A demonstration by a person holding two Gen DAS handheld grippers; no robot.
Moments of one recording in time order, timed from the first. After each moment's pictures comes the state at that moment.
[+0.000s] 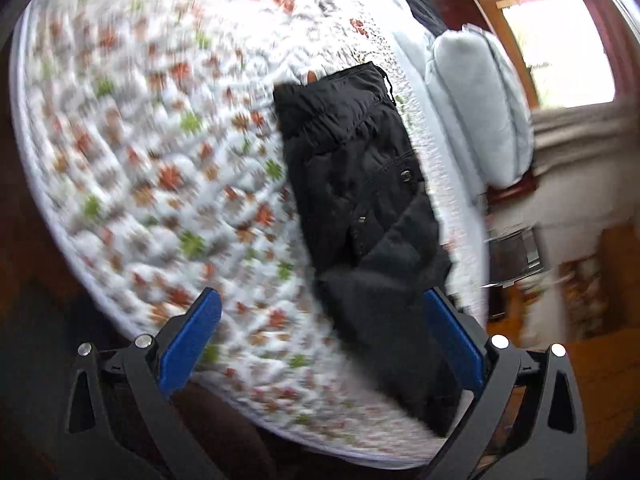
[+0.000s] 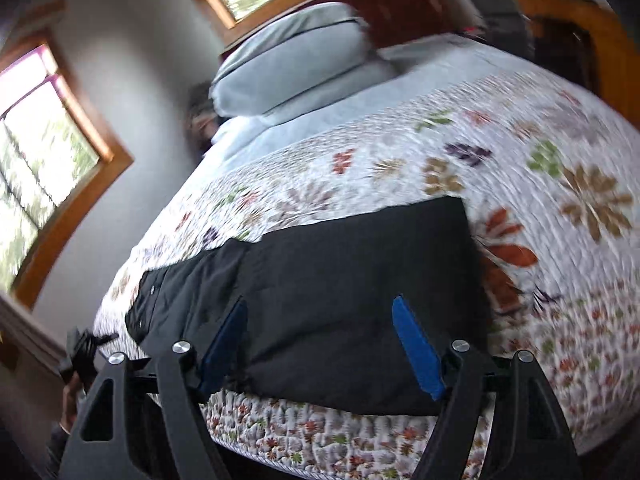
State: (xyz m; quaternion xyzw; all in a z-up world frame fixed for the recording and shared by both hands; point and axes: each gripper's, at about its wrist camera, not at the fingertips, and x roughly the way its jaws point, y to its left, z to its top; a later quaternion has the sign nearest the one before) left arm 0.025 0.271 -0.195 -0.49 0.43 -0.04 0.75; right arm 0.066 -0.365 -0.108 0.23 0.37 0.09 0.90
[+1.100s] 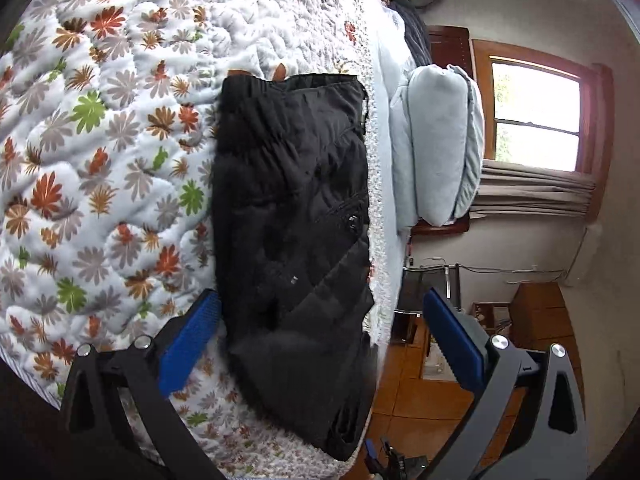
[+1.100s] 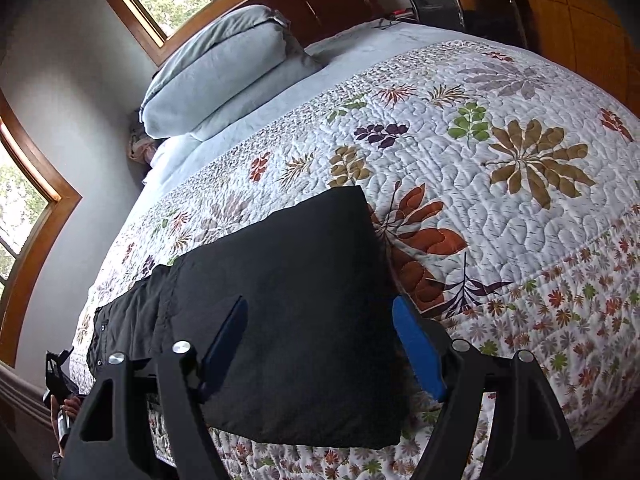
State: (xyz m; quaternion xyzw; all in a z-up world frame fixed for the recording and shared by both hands) left arm 0.074 0.279 -0.223 -0.61 0.37 -0.09 0.69; right arm 0.081 -0.421 -0.150 0.27 0.39 0.00 0.88
